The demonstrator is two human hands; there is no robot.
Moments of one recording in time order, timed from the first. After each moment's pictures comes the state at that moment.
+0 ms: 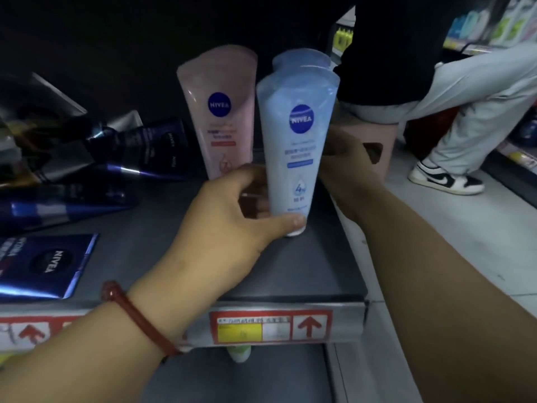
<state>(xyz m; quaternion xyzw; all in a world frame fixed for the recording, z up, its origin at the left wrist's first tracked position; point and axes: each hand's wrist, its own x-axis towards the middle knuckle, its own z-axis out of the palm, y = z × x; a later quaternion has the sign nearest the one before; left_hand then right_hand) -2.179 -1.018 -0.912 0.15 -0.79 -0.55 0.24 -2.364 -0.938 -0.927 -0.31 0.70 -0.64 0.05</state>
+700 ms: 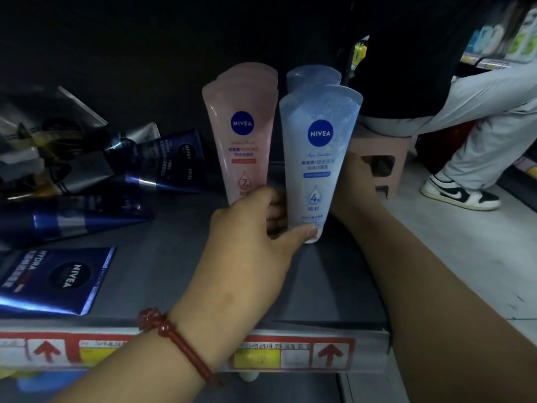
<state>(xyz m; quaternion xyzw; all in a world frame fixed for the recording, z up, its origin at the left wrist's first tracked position) -2.185 -1.016 -0.917 0.19 -0.80 -0.51 0.27 -2.375 -0.960 -0.933 -0.33 0.85 -0.39 -0.11</state>
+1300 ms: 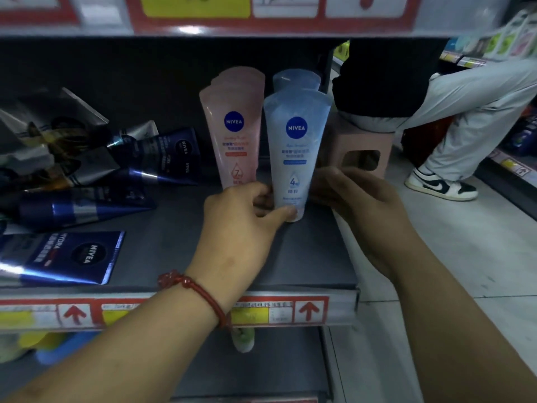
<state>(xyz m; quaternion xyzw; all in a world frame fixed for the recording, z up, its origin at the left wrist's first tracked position) -2.183 -1.013 -0.914 0.22 -0.83 -0.42 0.29 -2.299 -0.876 -0.919 -0.28 0.65 -0.69 0.14</state>
